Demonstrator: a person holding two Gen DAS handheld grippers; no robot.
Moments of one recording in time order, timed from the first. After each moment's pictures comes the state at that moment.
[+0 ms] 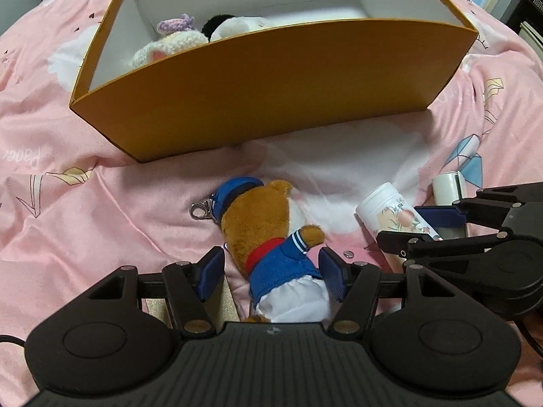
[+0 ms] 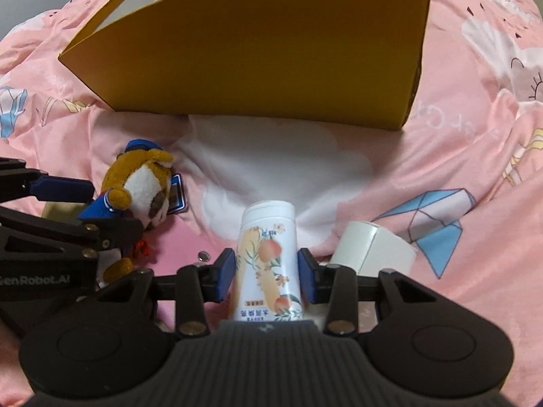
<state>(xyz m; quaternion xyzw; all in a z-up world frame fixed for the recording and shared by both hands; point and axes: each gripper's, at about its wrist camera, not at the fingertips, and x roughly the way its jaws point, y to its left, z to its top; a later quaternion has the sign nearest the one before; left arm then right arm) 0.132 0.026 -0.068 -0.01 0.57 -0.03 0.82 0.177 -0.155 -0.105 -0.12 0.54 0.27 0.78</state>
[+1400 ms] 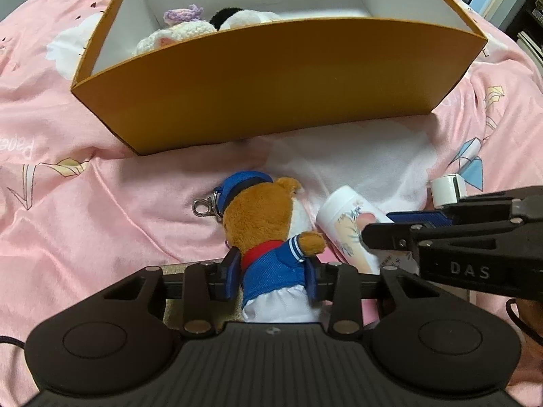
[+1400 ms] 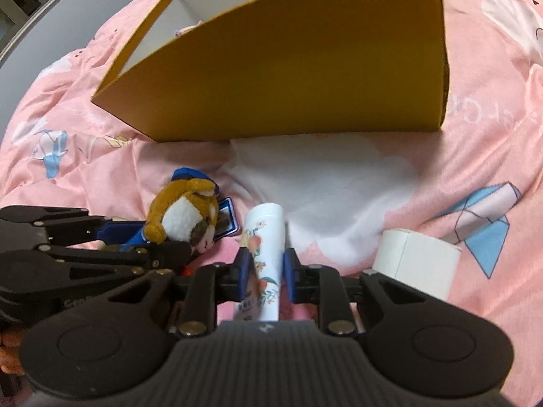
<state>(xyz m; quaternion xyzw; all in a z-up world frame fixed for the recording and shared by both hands) 0.127 0.037 -0.075 -0.04 0.57 -0.04 0.82 0.183 -0.154 -0.099 -0.01 0.55 0.32 0.77</state>
